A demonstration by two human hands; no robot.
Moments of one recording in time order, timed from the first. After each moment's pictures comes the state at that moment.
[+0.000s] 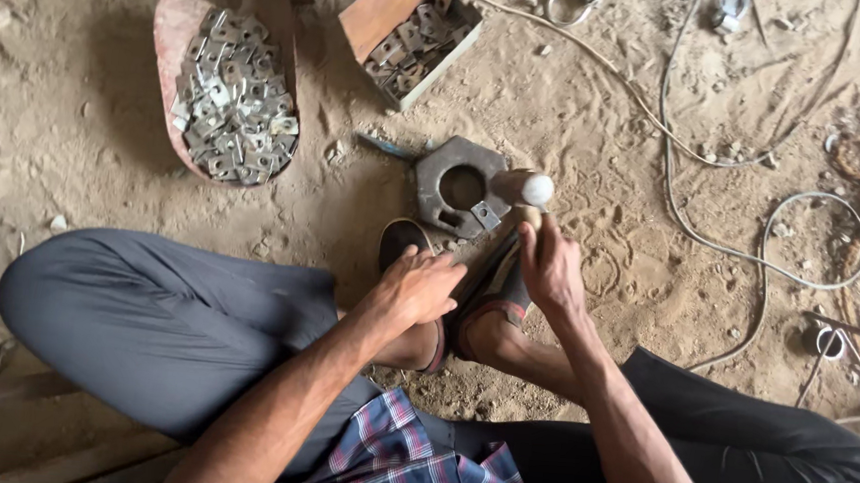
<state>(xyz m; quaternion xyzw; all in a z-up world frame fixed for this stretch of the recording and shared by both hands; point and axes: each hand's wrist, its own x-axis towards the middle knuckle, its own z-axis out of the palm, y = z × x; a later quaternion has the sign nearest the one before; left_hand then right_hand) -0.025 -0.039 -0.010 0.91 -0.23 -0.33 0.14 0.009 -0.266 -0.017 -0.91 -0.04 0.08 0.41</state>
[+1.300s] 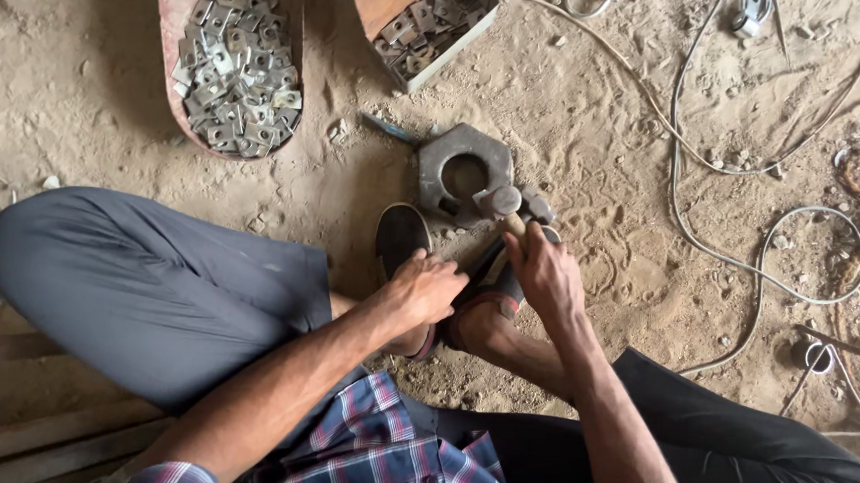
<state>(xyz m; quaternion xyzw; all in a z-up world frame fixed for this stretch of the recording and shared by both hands) -0.045 -0.060 -0.036 0.89 -0.28 -0.35 0.10 -0.002 -0.271 -0.023 -0.95 -0.11 0.11 0.26</state>
